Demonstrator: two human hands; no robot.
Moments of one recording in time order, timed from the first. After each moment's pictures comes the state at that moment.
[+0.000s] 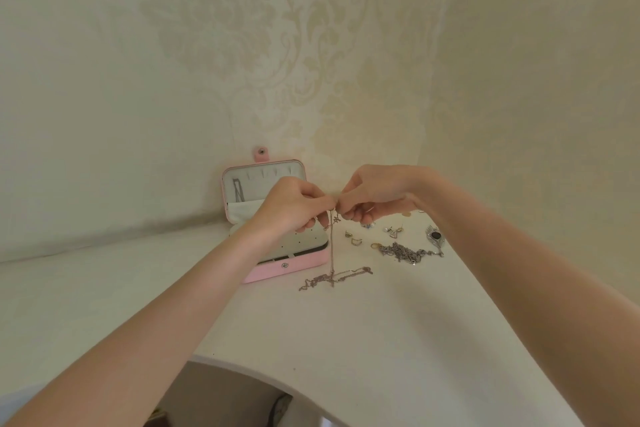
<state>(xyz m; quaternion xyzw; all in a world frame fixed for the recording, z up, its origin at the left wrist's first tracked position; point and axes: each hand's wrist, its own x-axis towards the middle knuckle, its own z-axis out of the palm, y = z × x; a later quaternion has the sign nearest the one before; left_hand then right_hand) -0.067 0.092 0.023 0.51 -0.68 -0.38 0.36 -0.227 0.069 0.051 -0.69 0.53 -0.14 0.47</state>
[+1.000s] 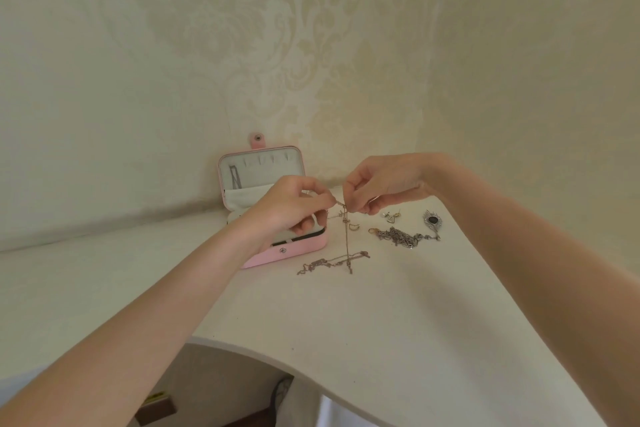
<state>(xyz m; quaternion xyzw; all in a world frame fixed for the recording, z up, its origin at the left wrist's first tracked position) -0.061 0.104 0.014 0.49 -0.69 -0.42 0.32 -0.244 0.074 0.046 -0.74 0.49 -0.09 0.46</state>
